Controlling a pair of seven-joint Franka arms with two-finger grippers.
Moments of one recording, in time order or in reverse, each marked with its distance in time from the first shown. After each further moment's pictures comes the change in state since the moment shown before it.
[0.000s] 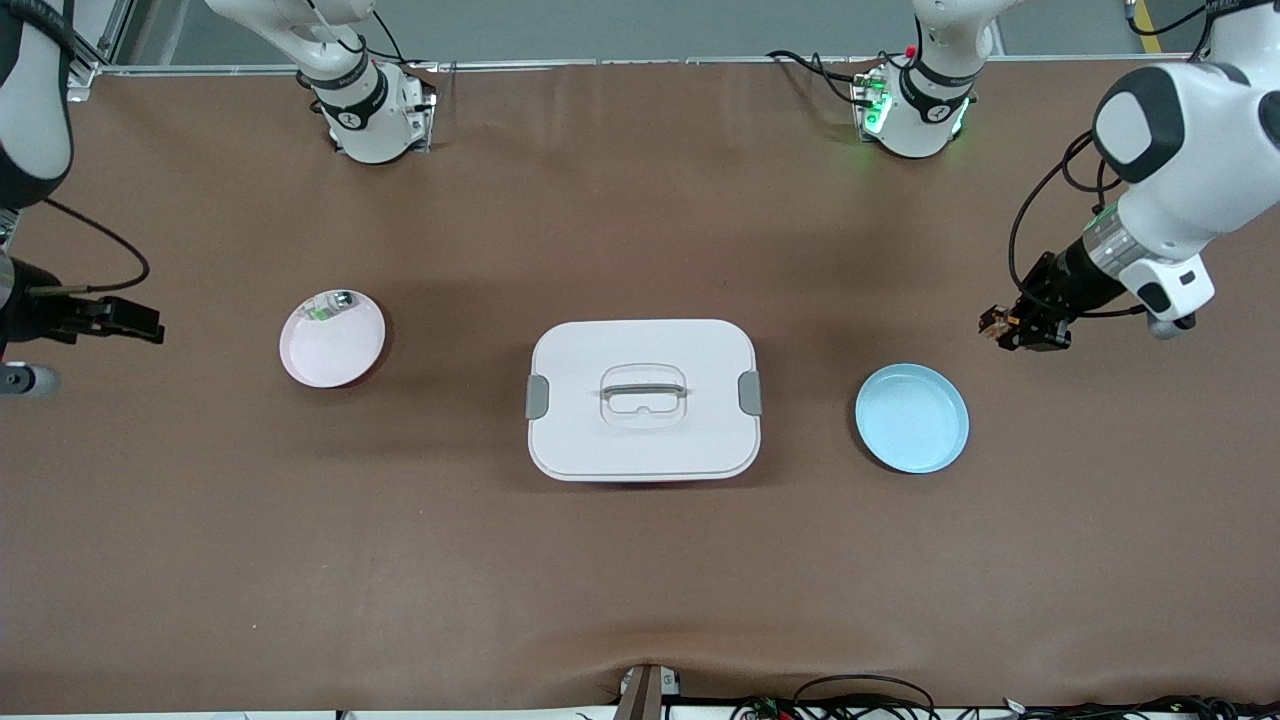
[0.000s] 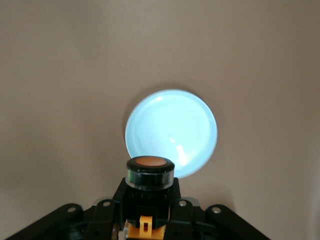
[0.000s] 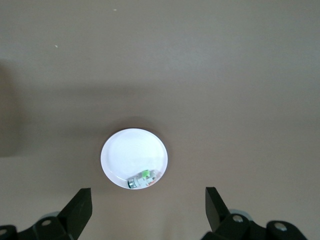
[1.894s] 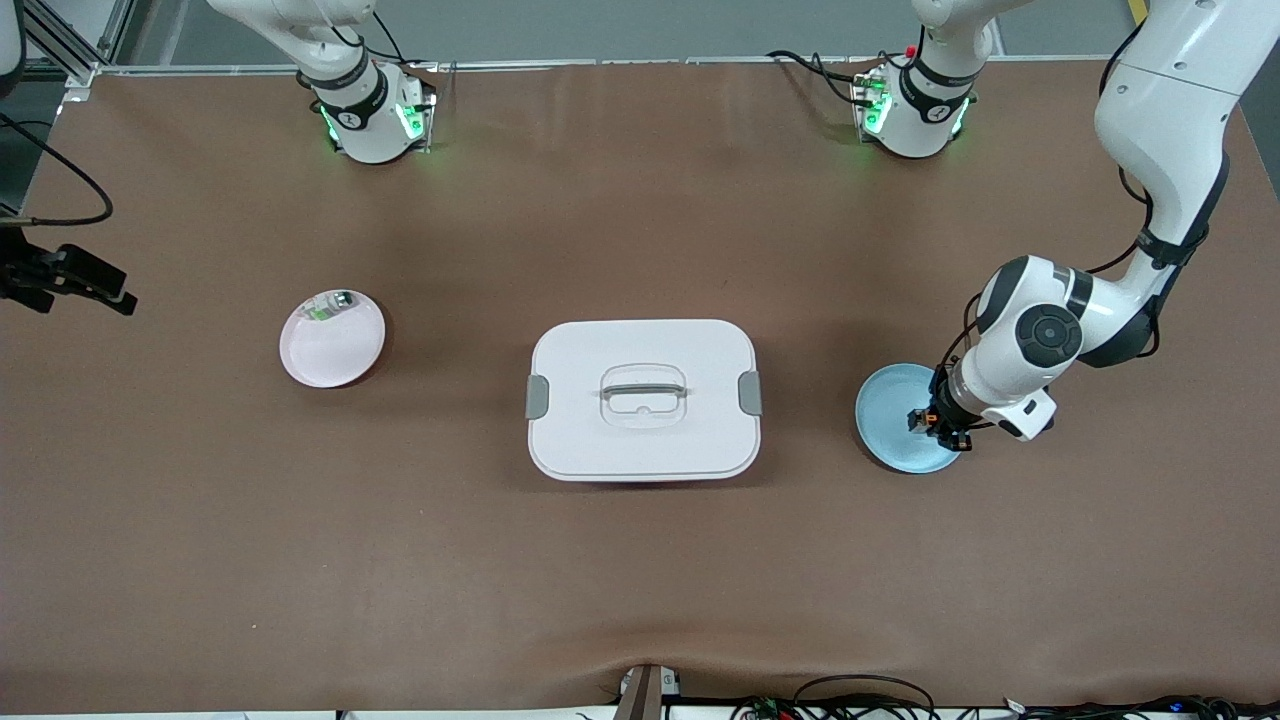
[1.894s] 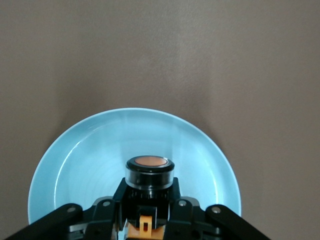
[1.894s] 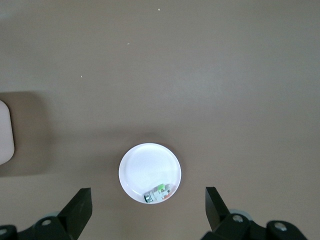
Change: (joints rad) left arm -0.059 0.625 -0.052 0.213 0.685 0.223 -0.796; right arm -0.053 -0.148 0.000 -0.087 0.080 0.078 0.006
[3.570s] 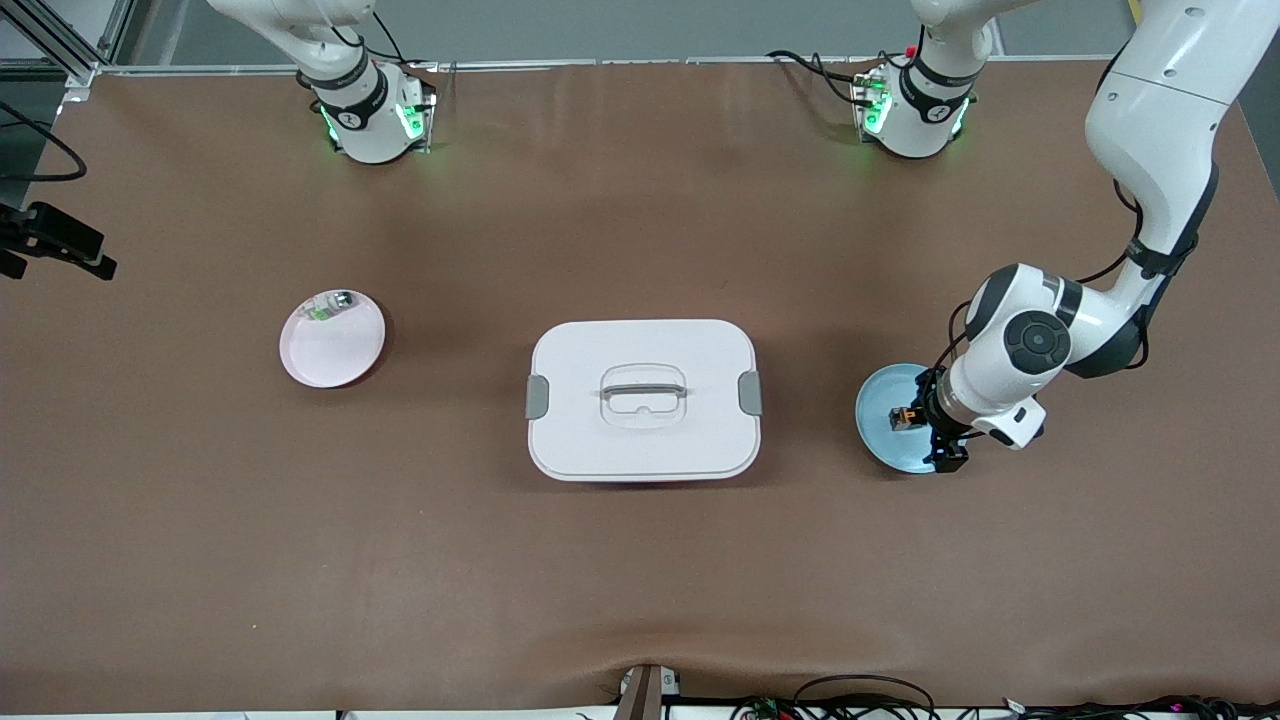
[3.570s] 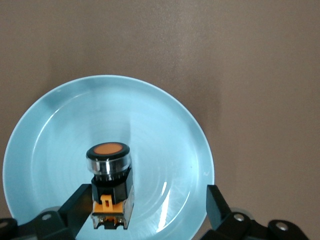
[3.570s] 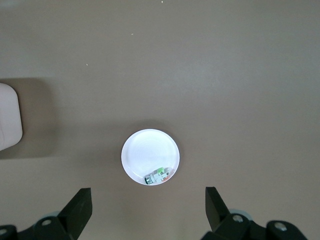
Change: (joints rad) left arm -0.043 0.025 -0.002 0.065 0.000 -0.007 -0.072; right arm 0.000 0.000 0.020 0.104 -0.013 -0.134 -0.001
